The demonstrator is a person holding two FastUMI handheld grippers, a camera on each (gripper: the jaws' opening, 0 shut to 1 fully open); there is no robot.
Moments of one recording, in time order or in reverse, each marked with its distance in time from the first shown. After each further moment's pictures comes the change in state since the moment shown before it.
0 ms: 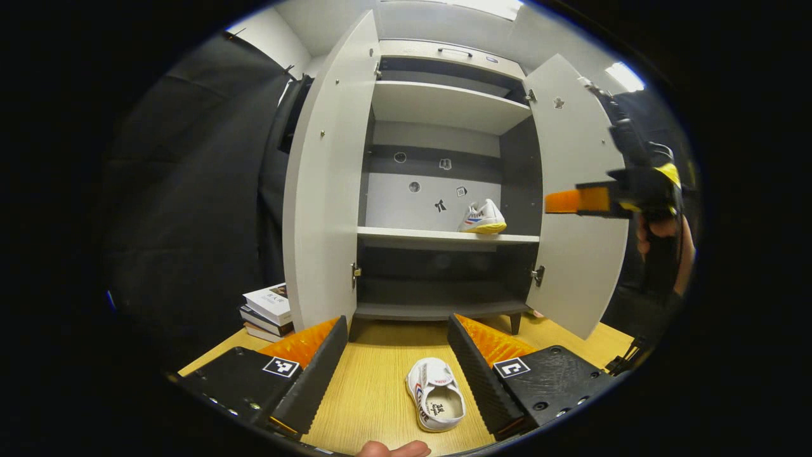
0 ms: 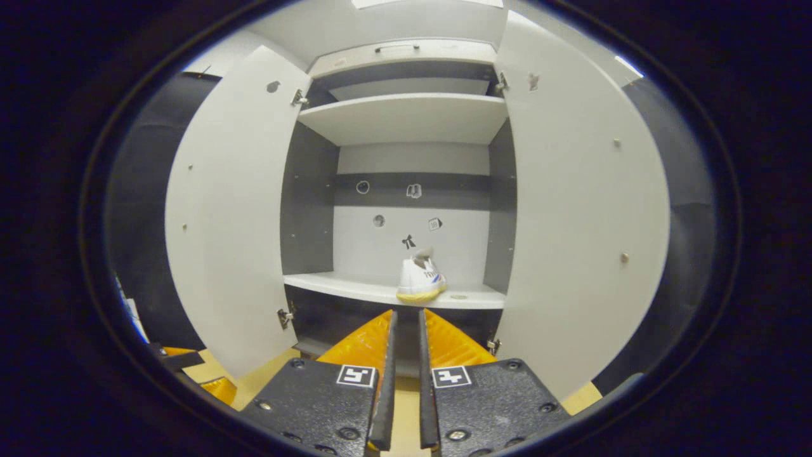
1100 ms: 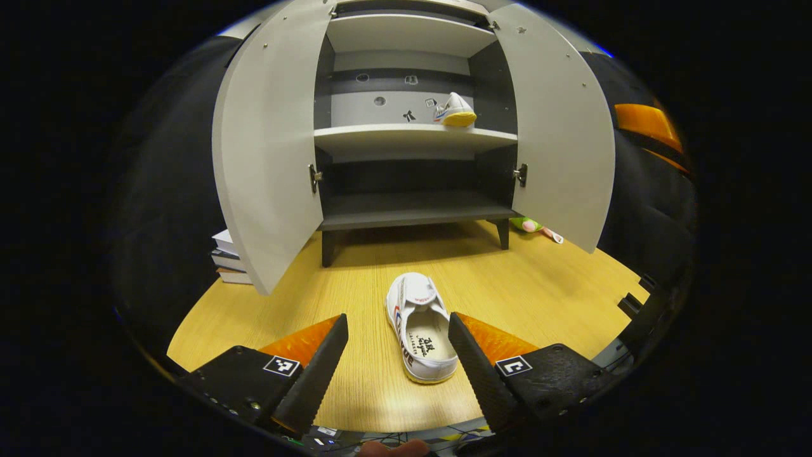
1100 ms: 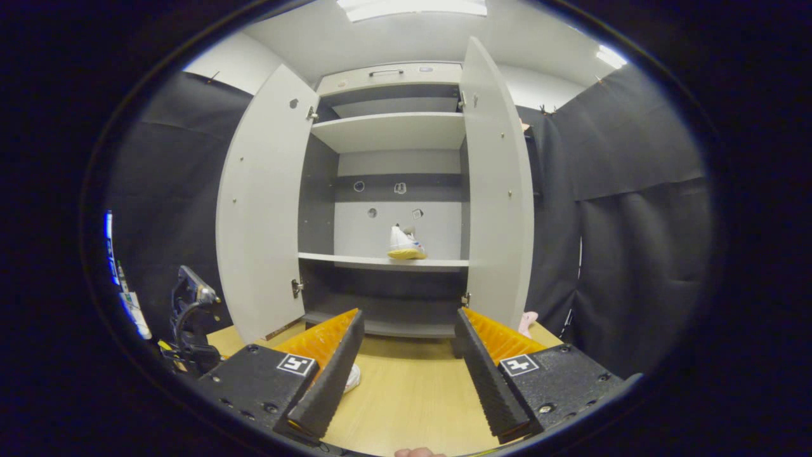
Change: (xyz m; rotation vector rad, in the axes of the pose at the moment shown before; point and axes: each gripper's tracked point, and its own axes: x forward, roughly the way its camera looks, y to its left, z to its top) left arm -0.004 -0.036 -0.146 0.076 0.371 -0.084; right arm -0.120 -0.018 -0.067 0.053 -0.025 -0.045
